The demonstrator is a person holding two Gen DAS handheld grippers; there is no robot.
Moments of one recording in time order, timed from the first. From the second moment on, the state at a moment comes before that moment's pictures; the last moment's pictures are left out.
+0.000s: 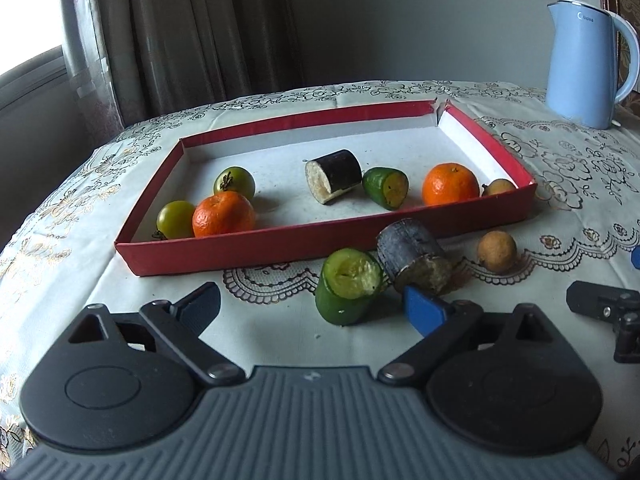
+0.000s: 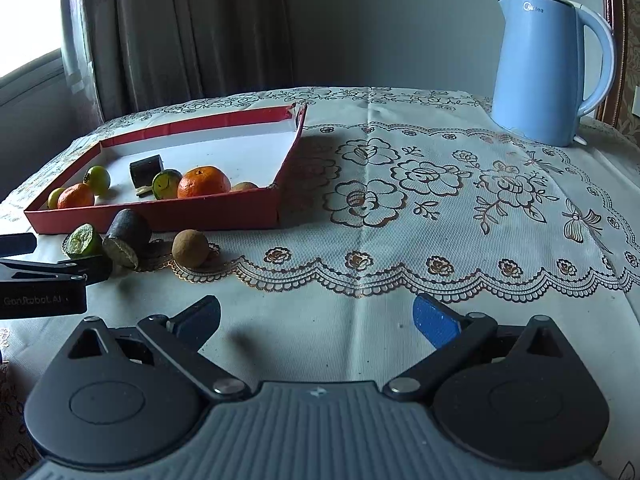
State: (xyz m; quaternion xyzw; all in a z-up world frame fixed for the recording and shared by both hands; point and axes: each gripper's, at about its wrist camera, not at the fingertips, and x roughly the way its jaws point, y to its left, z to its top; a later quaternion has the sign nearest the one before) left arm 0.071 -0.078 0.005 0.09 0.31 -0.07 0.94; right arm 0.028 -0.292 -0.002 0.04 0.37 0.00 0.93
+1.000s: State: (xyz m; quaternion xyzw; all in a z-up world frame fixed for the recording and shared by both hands) left arm 0.084 -0.056 0.003 0.01 0.34 -0.06 0.94; right arm 0.029 -0.292 -0.003 0.03 0.37 0.00 0.93
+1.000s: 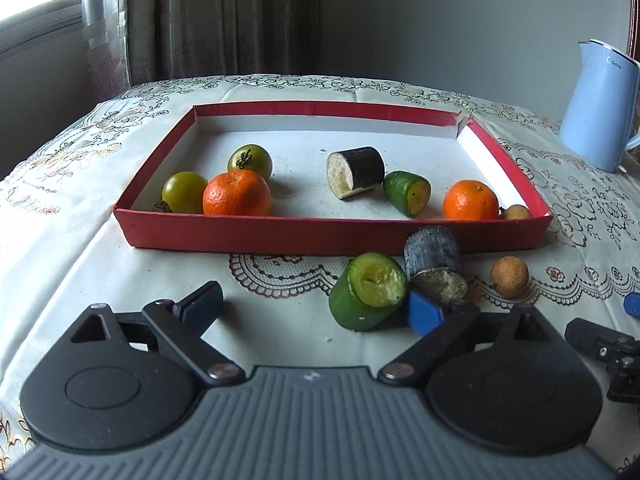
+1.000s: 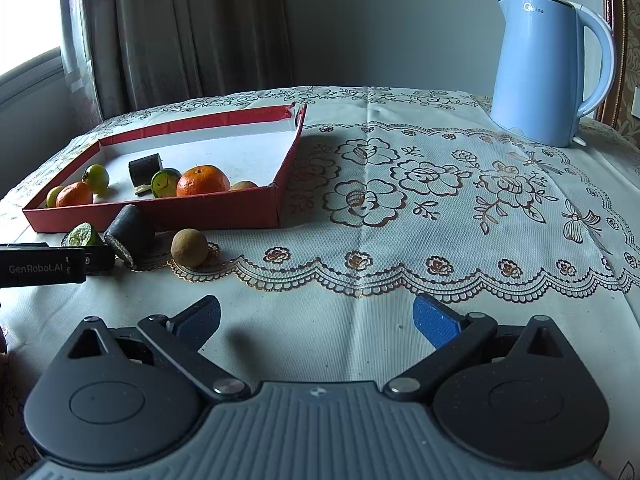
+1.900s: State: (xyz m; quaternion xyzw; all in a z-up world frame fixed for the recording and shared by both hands) left arm 0.085 -0.062 0.003 0.02 0.33 -0.07 0.94; right arm 0.029 -0.290 -0.003 0.03 0.37 -0.01 0.93
